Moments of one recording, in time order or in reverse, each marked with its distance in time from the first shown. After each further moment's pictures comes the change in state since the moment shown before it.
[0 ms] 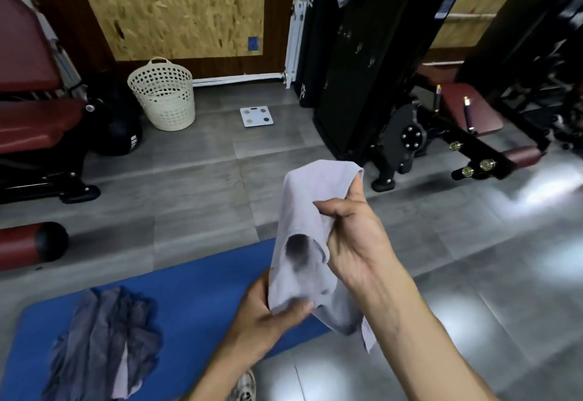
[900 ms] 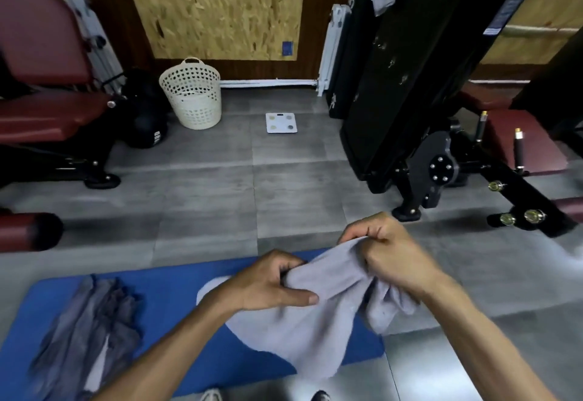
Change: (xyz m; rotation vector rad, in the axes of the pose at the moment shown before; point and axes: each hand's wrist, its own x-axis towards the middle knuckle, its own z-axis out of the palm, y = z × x) left_hand 0.212 0.023 0.075 0.592 -0.288 0.118; right_hand 0.114 -0.175 -0.120 -1.420 -0.365 -0.042
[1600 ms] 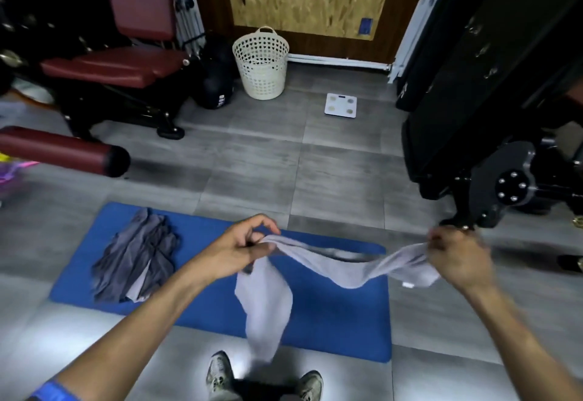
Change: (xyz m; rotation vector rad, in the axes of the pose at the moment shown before) left_hand -0.033 -0.025 0.027 -0.305 0.444 -0.257; right_hand 0.032 0.179 -0.087 -0.714 0.196 0.210
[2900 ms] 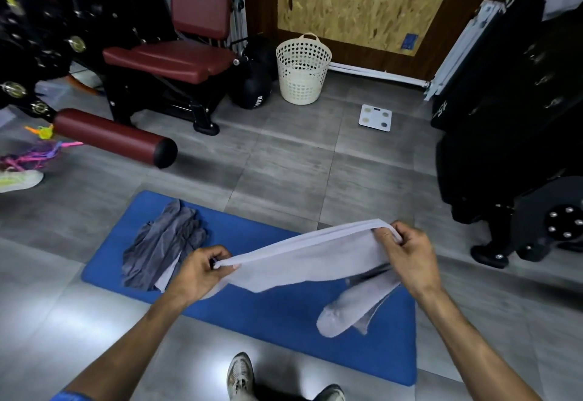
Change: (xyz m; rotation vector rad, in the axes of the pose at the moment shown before) left_hand -0.095 -0.139 -0.157 0.274 0.448 -0.172; right_hand -0.032 -0.218 0.078 0.654 0.049 -0.216
